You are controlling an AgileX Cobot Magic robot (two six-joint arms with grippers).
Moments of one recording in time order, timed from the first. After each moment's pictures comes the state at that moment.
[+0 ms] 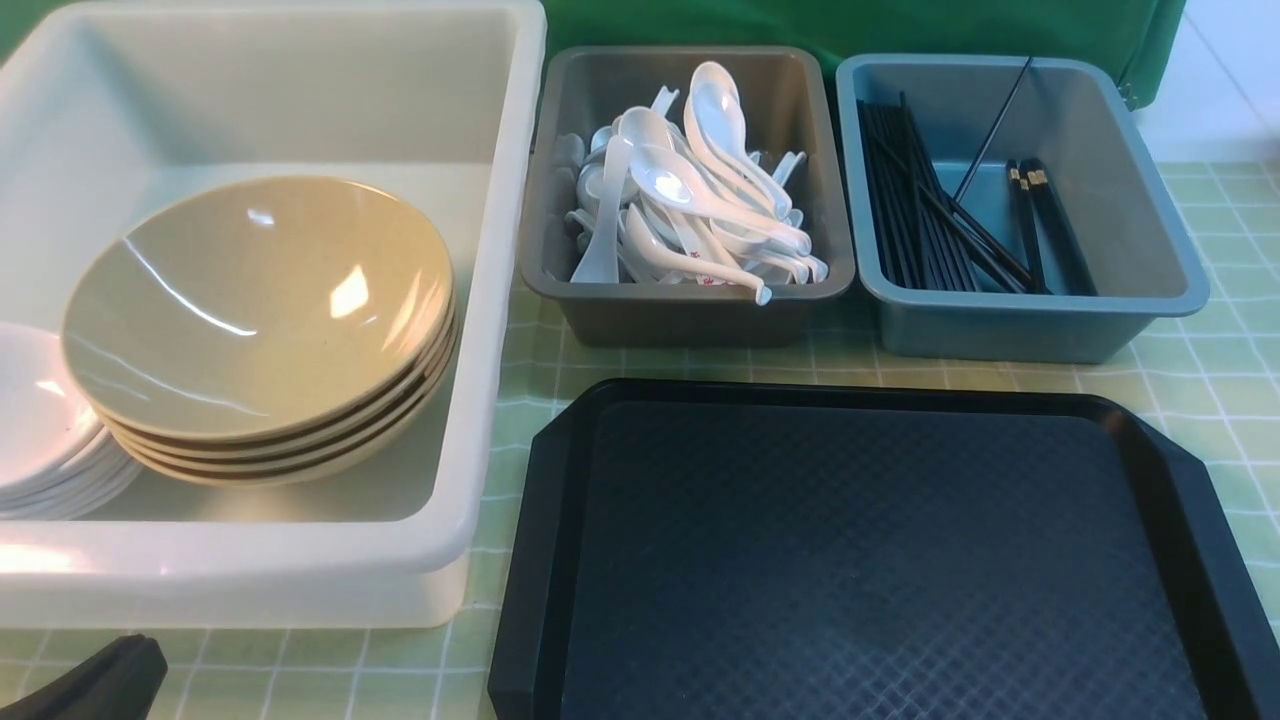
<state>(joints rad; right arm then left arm) 0.41 0.26 -0.36 -0.10 0.45 0.16 -0.20 -0.01 0.02 0.08 0.36 -0.11</state>
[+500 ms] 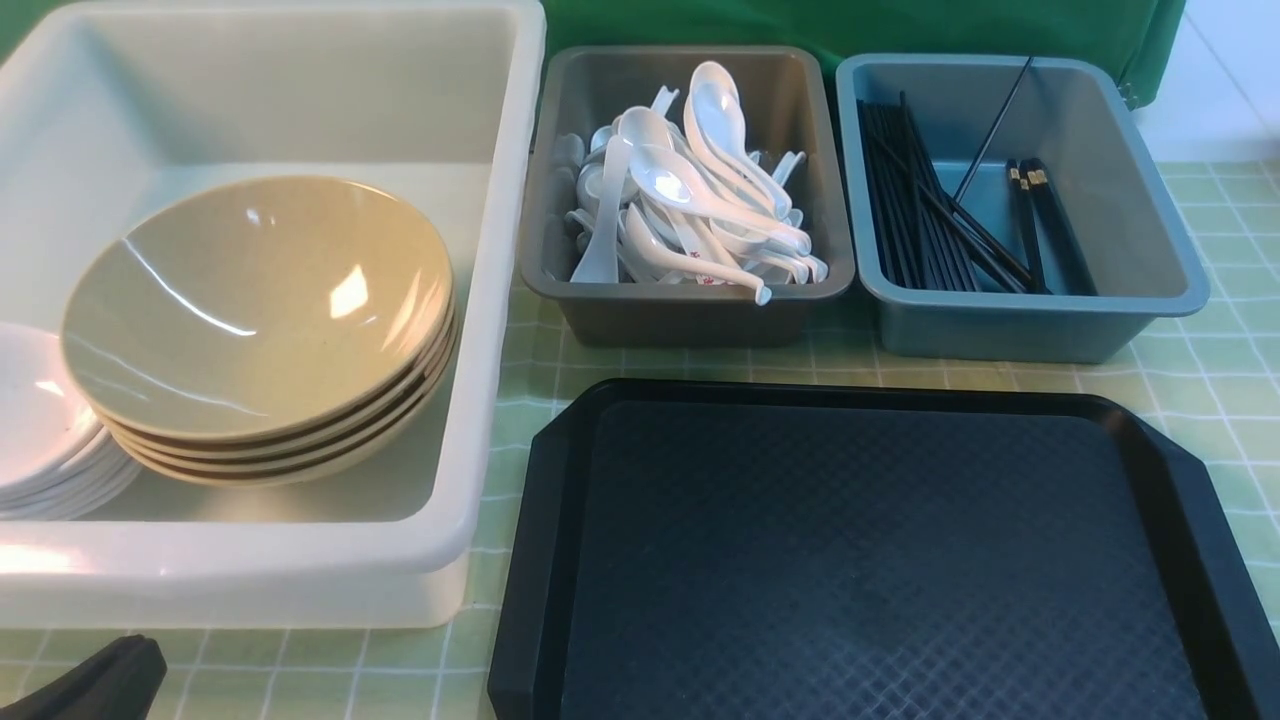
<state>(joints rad) 0.41 0.26 -0.36 -0.10 0.45 0.16 -0.20 -0.01 0.02 0.07 0.36 -0.11</state>
